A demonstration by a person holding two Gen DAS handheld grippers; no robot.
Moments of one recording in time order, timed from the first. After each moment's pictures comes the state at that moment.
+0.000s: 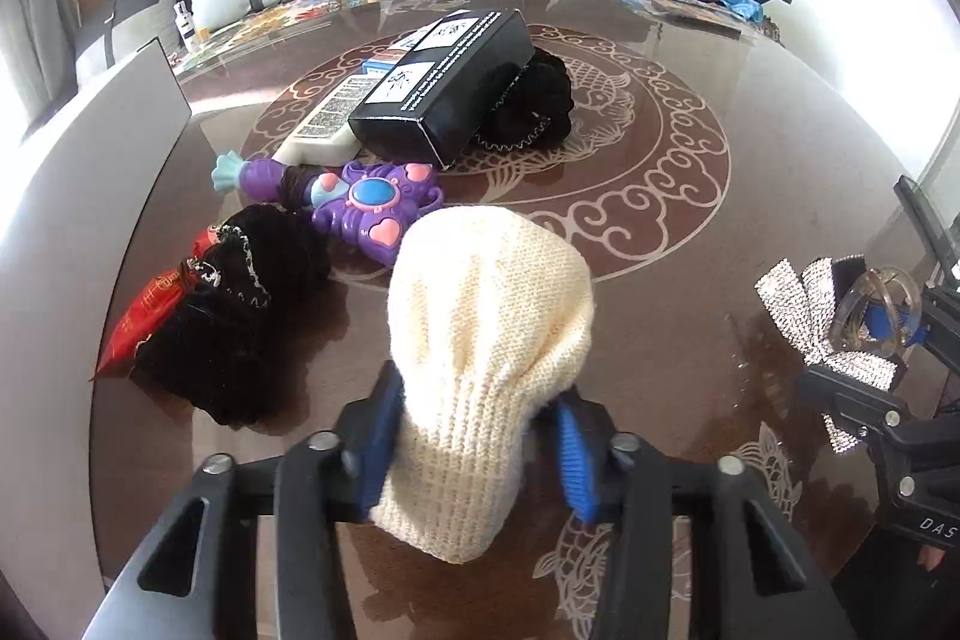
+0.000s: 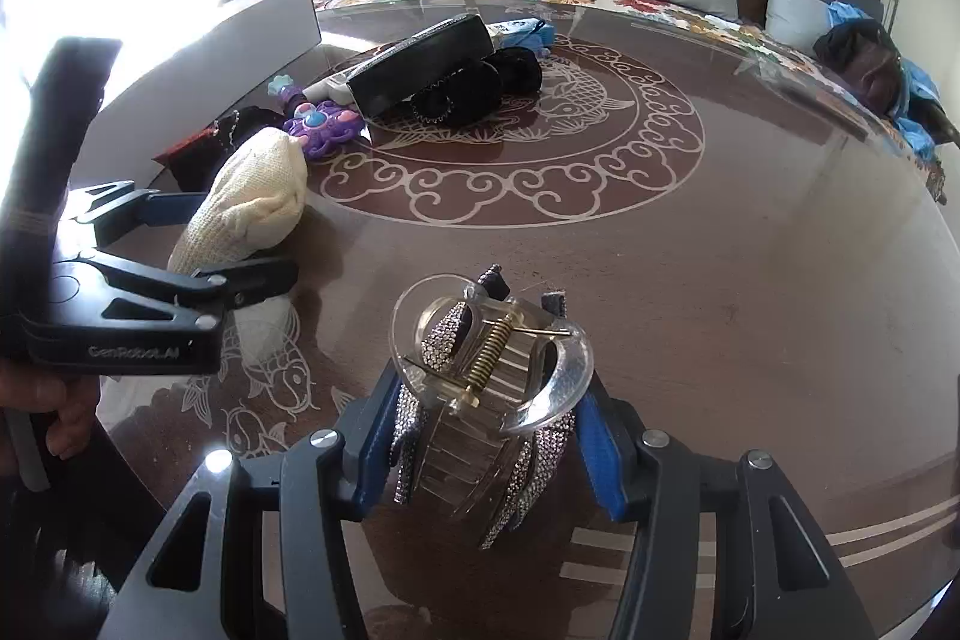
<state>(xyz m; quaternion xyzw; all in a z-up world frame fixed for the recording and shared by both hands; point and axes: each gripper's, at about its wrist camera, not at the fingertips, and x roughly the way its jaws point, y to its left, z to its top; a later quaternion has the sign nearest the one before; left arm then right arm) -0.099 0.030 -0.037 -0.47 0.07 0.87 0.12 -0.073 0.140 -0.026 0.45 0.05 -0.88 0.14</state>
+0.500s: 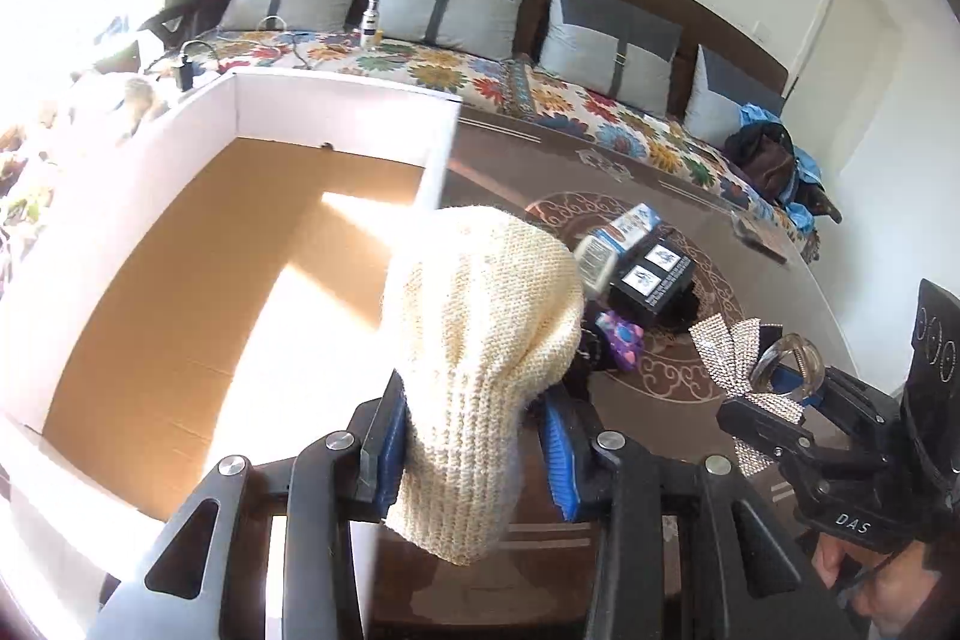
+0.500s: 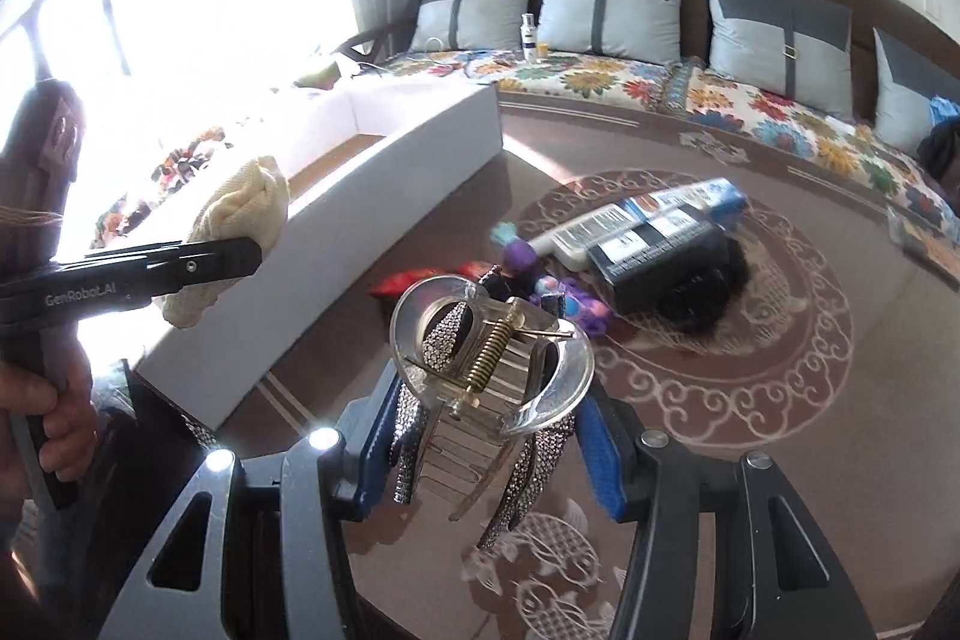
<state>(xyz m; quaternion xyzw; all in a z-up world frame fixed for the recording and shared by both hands) -0.042 -0.212 0.092 -0.41 -0.12 0.91 0.02 -0.081 -0.002 0.076 0.38 0.05 -0.88 0.30</state>
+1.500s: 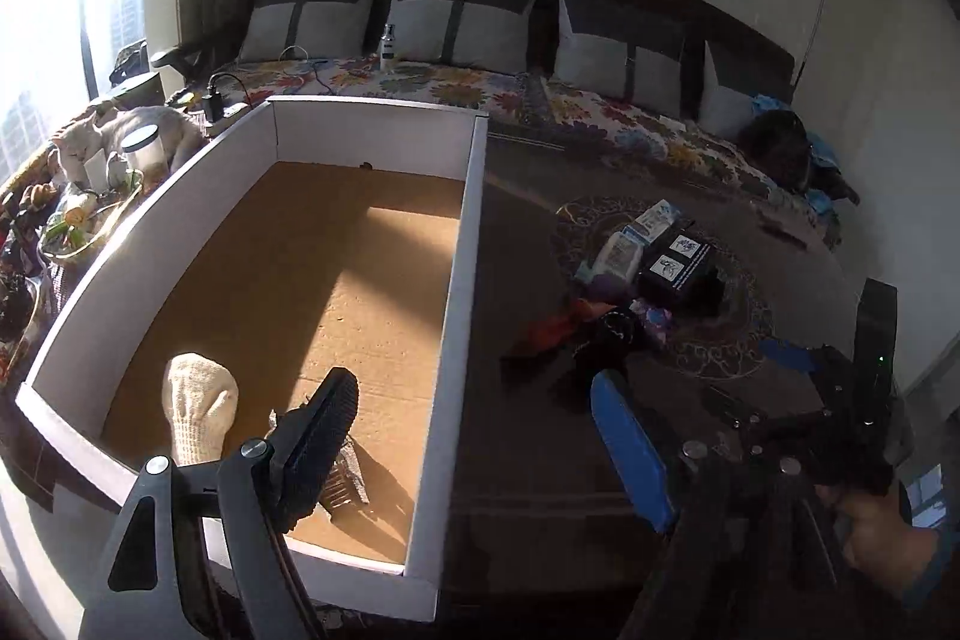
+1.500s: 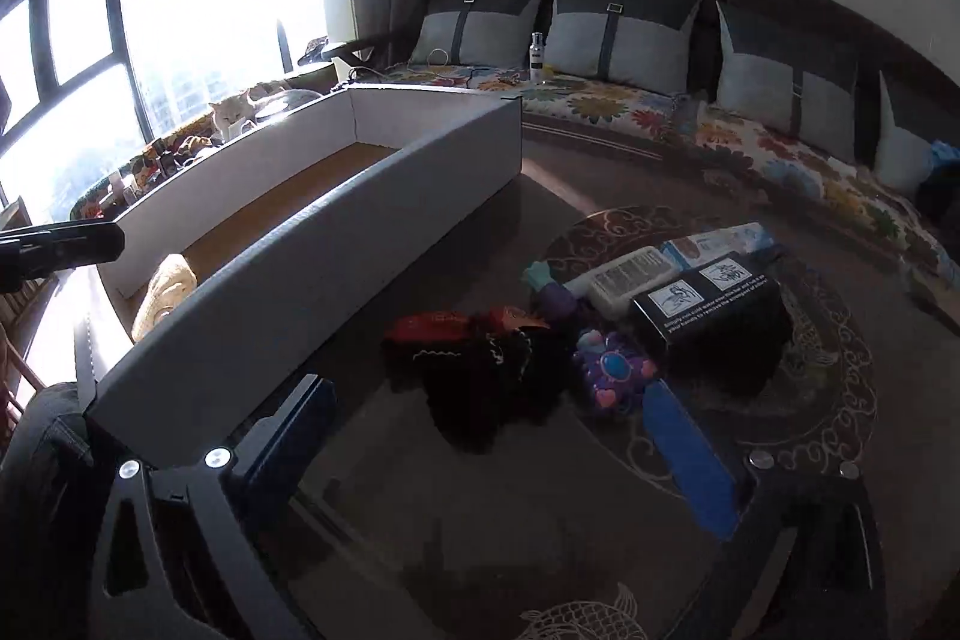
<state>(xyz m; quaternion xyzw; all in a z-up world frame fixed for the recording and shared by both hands) -0.006 -0.182 0.102 -0.39 -0.07 0.92 0.04 -0.099 -0.031 0.035 0.37 0.09 -0.90 0.24</state>
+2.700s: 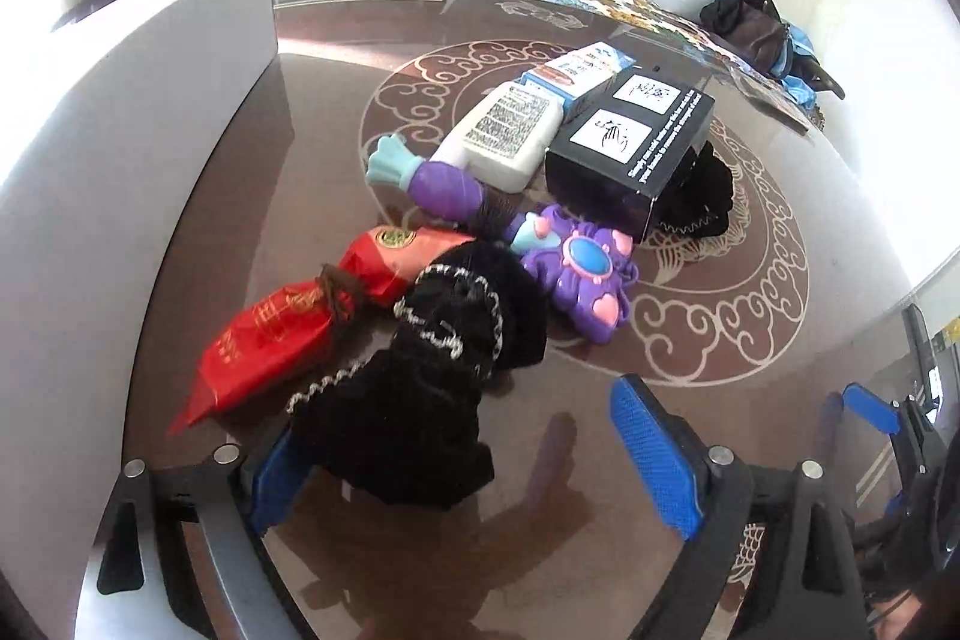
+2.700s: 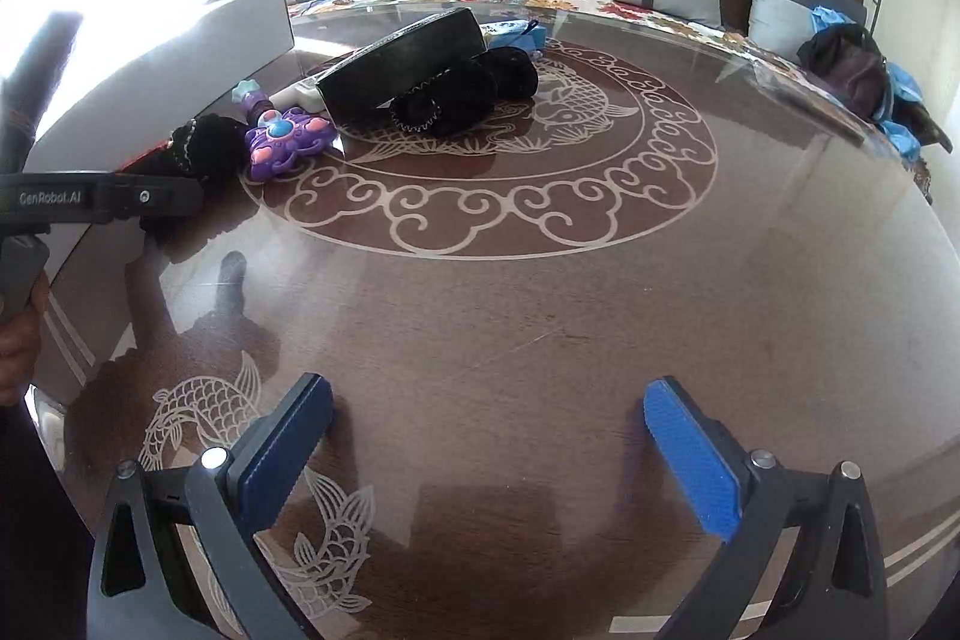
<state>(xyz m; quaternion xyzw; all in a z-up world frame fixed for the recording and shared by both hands) -0.150 -0.053 -0.038 -0.48 -0.03 0.87 0.09 -0.098 0.117 -0.050 0.44 0.06 -0.89 0.11</state>
